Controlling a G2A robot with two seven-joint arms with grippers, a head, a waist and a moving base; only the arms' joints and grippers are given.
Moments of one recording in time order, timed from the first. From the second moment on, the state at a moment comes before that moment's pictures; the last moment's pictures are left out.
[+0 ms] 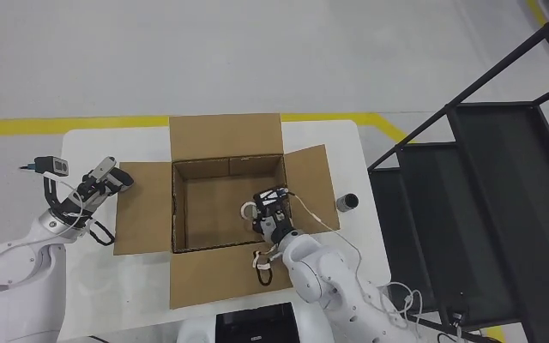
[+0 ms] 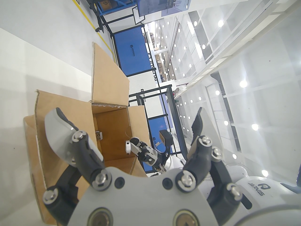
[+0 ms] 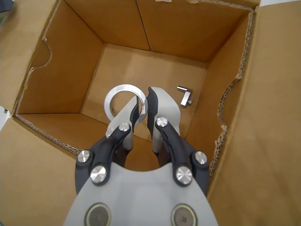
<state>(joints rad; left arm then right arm) 1.43 -1.09 -1.76 -1.51 -0.36 -0.39 -0.91 -1.51 -1.31 0.92 -1.91 -1.18 0.30 0.51</state>
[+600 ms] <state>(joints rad) 1.43 -1.09 -1.76 -1.51 -0.36 -0.39 -0.91 -1.79 -1.28 1.29 -2.24 -0.79 0.07 0.15</state>
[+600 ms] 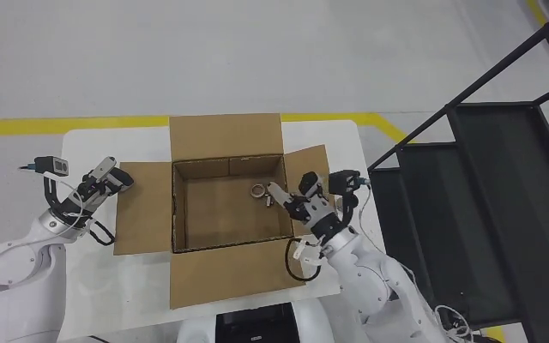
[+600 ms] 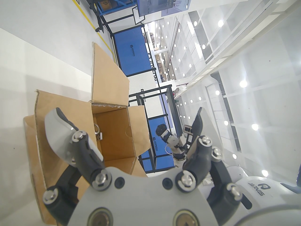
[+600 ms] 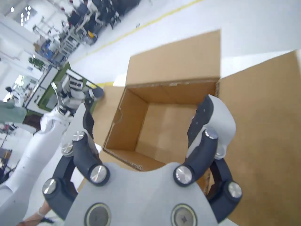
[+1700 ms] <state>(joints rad) 1.43 -1.09 -1.76 -1.51 -0.36 -0.39 -0.91 -1.66 -1.29 1.44 -1.53 -1.07 0.22 -0.08</state>
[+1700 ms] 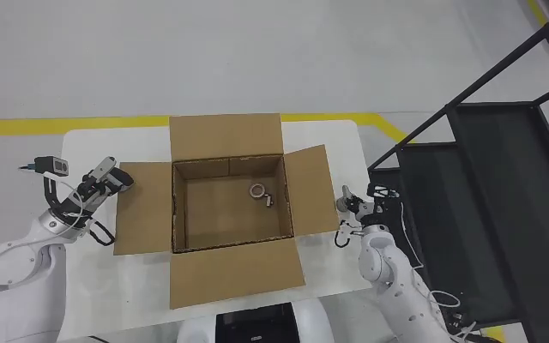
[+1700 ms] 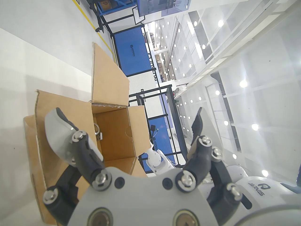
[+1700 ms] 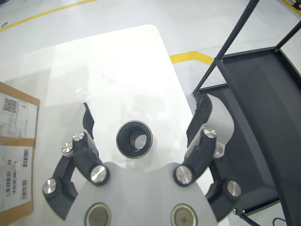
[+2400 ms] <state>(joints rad) 1.43 -1.09 -1.76 -1.51 -0.36 -0.39 -0.91 -1.58 -1.32 1.35 -1.39 -1.12 0.29 -0.07</state>
